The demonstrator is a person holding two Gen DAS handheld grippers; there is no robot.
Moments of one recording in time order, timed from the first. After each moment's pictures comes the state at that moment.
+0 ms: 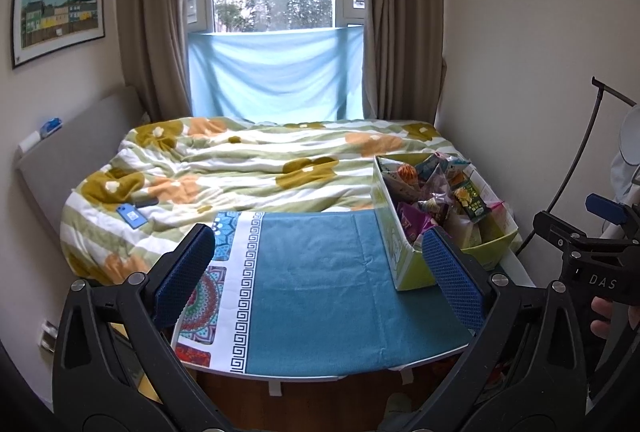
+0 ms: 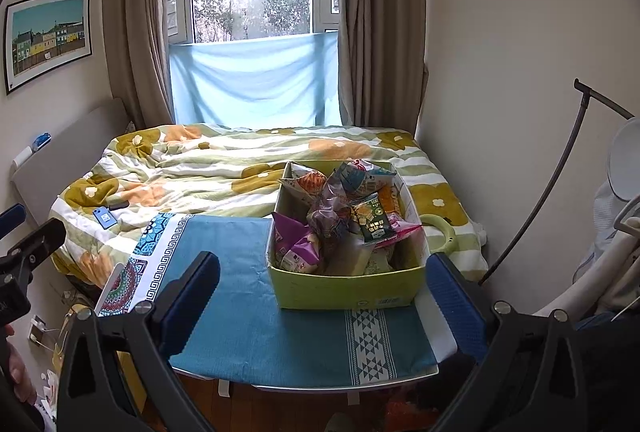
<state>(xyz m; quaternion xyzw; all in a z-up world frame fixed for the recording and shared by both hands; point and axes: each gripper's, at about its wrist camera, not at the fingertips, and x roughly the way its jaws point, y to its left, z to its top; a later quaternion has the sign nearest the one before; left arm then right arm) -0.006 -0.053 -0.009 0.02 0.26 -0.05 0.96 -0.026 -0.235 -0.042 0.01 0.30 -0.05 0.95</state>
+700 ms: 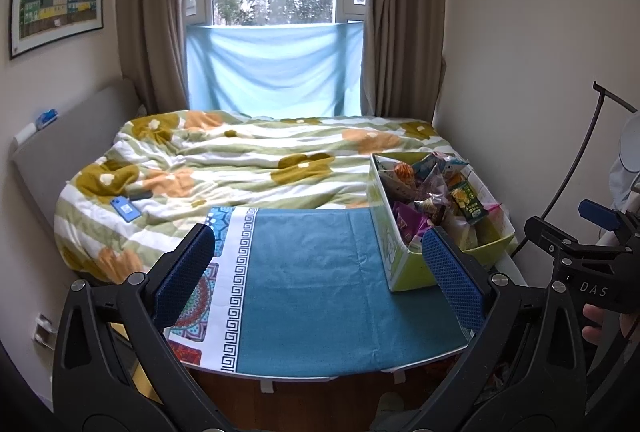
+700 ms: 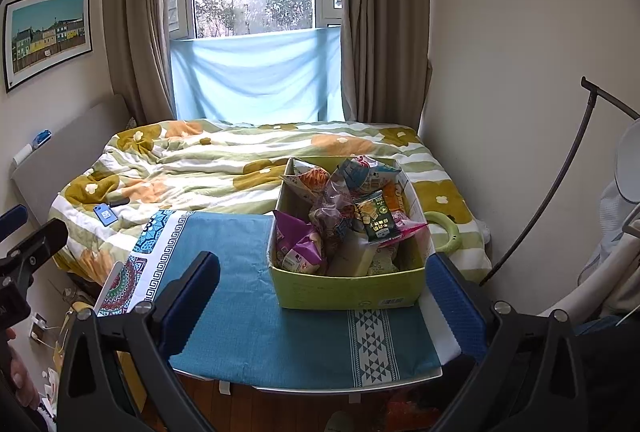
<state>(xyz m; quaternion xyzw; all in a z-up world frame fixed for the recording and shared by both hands) 0.003 -0.054 -0.013 0.01 0.27 -0.05 0.96 -0.017 -0.235 -0.049 0.01 0.30 -0.04 0.95</state>
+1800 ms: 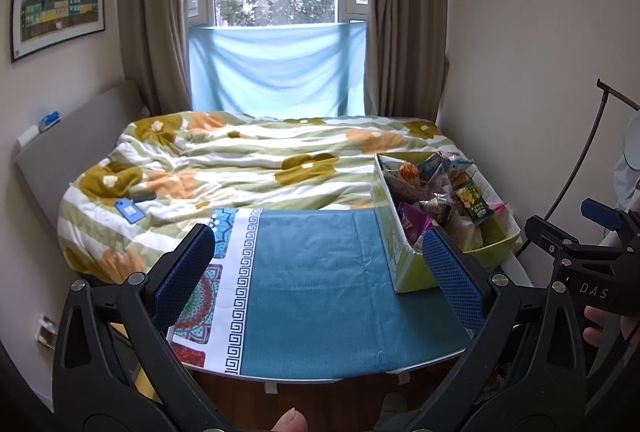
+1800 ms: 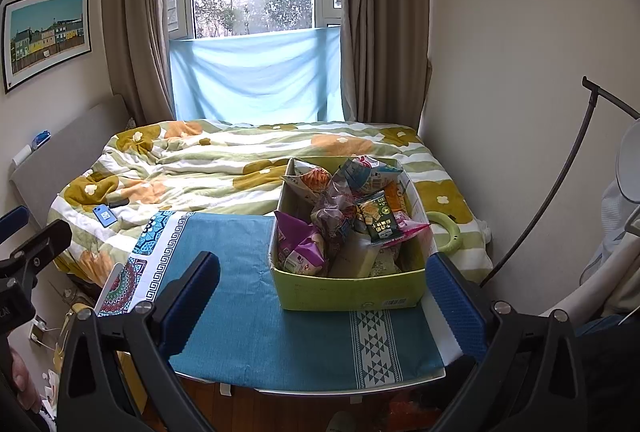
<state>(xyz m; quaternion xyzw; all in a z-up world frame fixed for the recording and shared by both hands) 0.007 -0.053 -0.016 0.01 0.26 -0.04 0.96 -0.013 -0.238 -0.052 0.01 0.30 -0.04 0.95</state>
